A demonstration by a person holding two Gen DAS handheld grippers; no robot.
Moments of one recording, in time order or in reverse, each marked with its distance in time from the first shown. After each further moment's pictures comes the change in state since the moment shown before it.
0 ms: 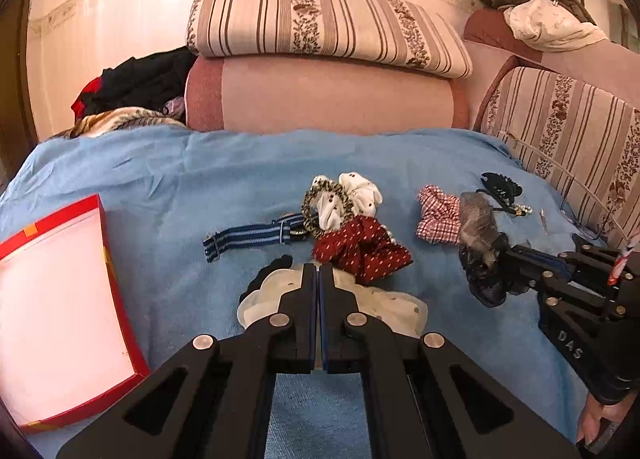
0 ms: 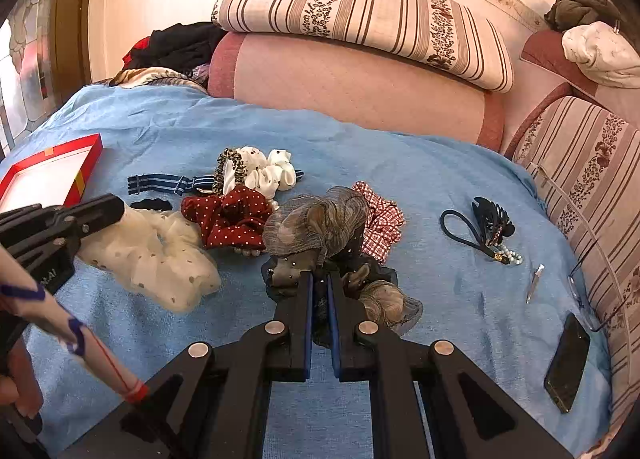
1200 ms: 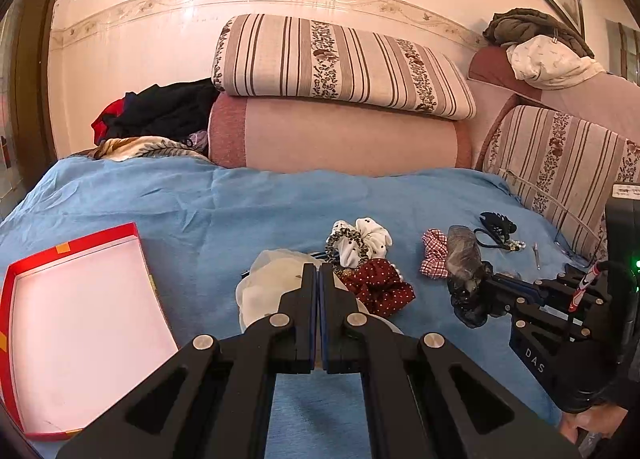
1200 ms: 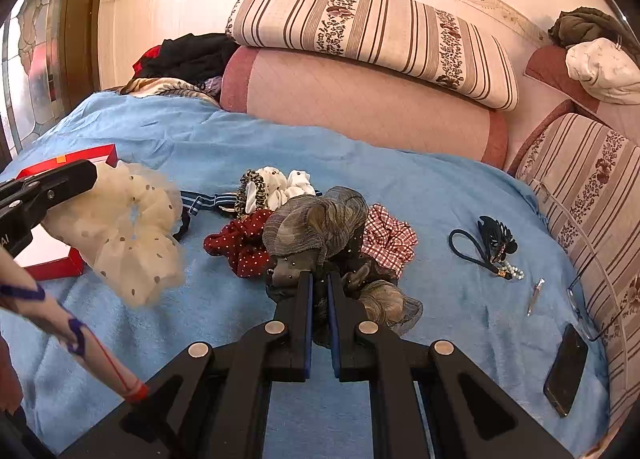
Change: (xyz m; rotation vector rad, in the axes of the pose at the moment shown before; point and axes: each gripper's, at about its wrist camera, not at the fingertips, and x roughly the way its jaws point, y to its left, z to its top) left arm -0.054 0.024 0.015 -0.038 -0.111 0.023; right arm -0.015 0.019 0.008 -0.014 -0.043 0.006
